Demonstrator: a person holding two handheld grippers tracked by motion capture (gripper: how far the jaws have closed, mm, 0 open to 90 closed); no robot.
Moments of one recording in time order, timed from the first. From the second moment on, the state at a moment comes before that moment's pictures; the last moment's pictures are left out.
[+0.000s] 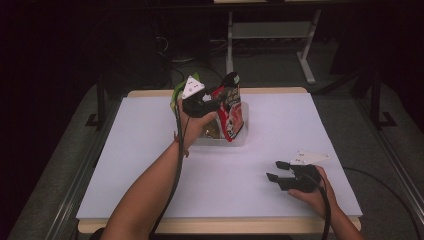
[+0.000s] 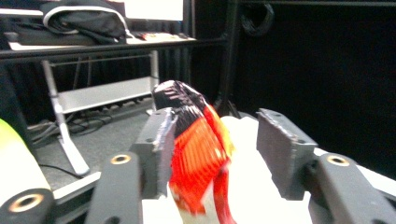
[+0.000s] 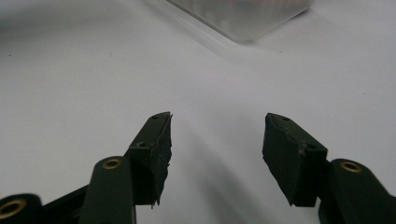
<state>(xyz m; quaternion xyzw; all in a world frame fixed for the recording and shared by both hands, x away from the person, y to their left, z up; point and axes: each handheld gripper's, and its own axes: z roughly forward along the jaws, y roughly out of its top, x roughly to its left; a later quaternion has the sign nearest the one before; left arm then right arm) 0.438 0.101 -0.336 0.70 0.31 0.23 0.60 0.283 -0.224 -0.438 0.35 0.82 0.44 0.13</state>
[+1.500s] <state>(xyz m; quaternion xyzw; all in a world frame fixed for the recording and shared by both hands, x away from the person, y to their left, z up) 0.401 0.092 -0.420 0.84 0.22 0.18 0.47 0.284 -0.210 -0.444 0.33 0.84 0.41 0.12</state>
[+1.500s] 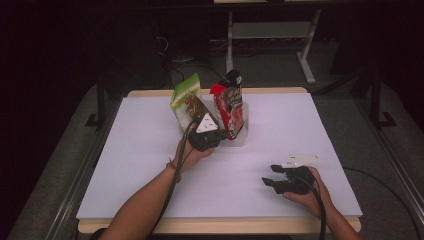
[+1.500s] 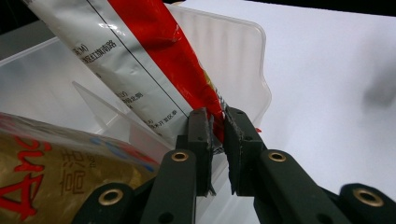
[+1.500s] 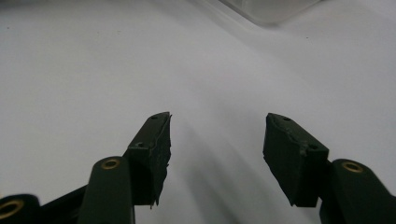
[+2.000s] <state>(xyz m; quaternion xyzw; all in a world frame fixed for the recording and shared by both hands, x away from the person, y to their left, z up) 0.389 0.105 -0.412 0.82 0.20 0.17 0.50 0.283 -0.214 -0.443 0.33 0.84 0.41 0.13</state>
